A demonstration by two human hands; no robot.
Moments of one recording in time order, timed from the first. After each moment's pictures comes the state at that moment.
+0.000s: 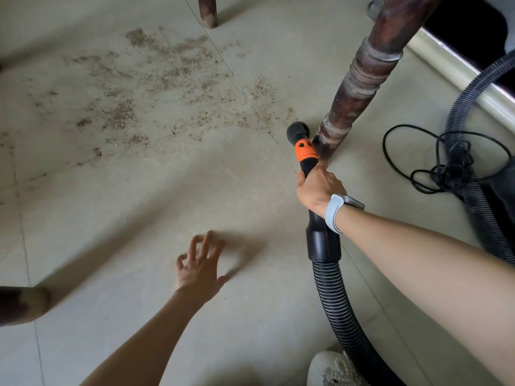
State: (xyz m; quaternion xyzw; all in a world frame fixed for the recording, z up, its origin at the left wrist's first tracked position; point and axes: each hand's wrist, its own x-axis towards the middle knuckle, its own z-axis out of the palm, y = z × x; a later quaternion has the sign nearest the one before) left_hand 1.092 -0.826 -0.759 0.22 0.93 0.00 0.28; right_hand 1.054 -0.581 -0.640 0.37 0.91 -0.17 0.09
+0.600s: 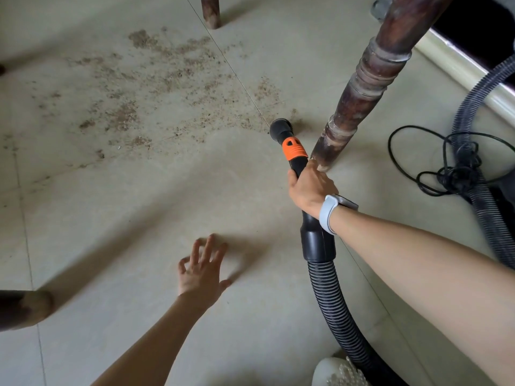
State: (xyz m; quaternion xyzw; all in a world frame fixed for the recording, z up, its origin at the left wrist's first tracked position) left_hand 1.093 -0.826 -0.756 0.21 0.94 0.02 0.28; right_hand 1.041 -0.592 -0.647 0.33 0.92 -0.17 0.07
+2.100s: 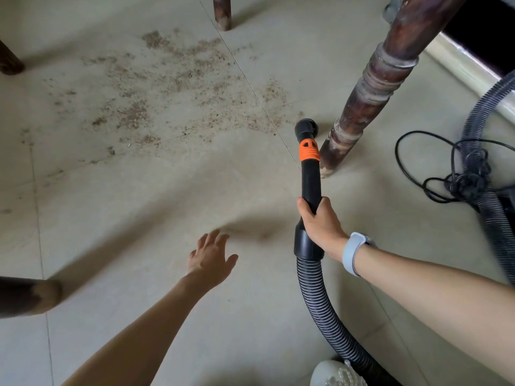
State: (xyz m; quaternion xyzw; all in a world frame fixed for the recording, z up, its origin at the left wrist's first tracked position) left_hand 1.071 -0.808 -0.737 0.14 0.93 0.14 0.31; right_hand 1.095 -0.587 -0.676 0.36 0.82 -0.45 0.05
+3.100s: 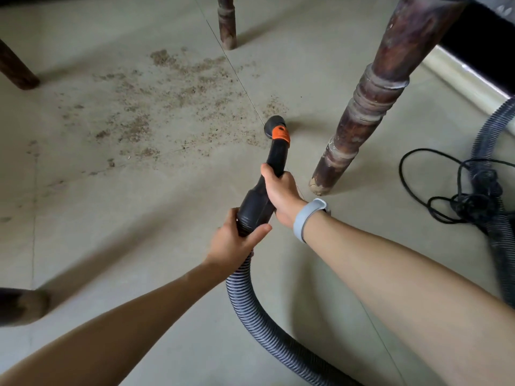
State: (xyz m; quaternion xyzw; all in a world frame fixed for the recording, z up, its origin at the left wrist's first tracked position) left_hand 1.051 -0.737 -0.681 0.01 0.82 0.52 0.22; right_hand 0.997 -0.611 -0.661 0.35 0.67 -0.65 0.05
